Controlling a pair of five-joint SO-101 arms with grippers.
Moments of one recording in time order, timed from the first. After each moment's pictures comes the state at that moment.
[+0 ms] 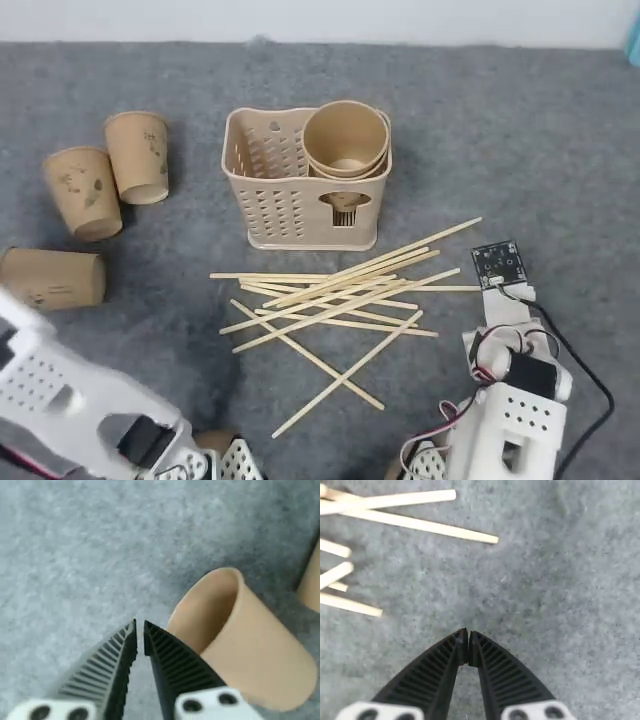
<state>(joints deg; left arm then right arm) -61.5 33.5 -30.9 90.1 -8.7 14.8 -74.0 84.3 62.6 28.8</state>
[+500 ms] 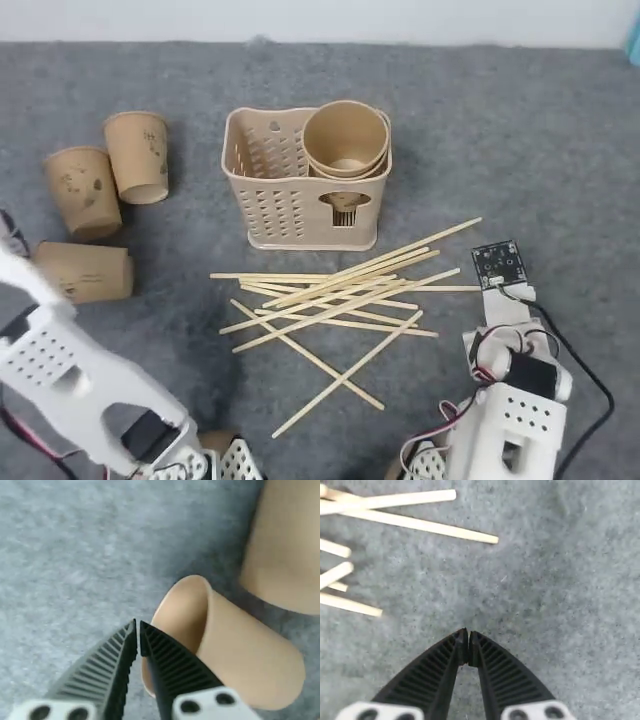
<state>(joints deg) -52.5 37.6 -34.0 96.5 -7.4 14.8 -74.0 84.3 62.6 28.8</state>
